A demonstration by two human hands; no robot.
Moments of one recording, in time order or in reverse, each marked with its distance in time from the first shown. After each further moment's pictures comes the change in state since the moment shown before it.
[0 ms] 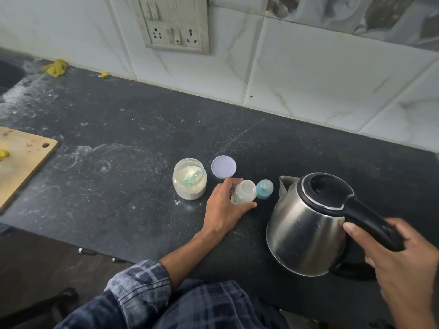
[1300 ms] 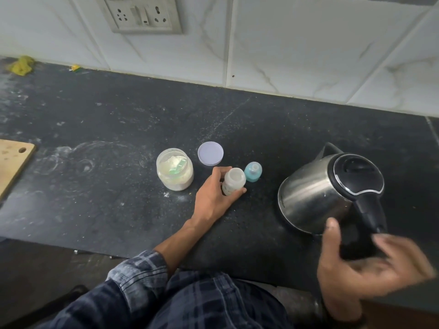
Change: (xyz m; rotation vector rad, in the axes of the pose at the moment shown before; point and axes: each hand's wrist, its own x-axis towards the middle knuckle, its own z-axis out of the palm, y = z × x) left_hand 0.003 -0.010 0.004 0.145 -0.137 0.017; right_hand -0.054 0.054 0.052 -0.150 0.683 -0.634
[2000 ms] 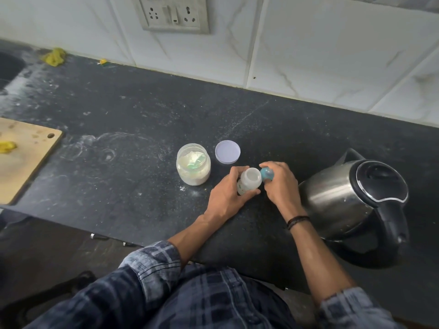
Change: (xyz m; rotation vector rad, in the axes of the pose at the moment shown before) left_hand -0.004 -0.005 -0.004 0.039 -0.036 0.059; right_hand -0.014 0.018 0.177 -0.221 -1.200 0.275
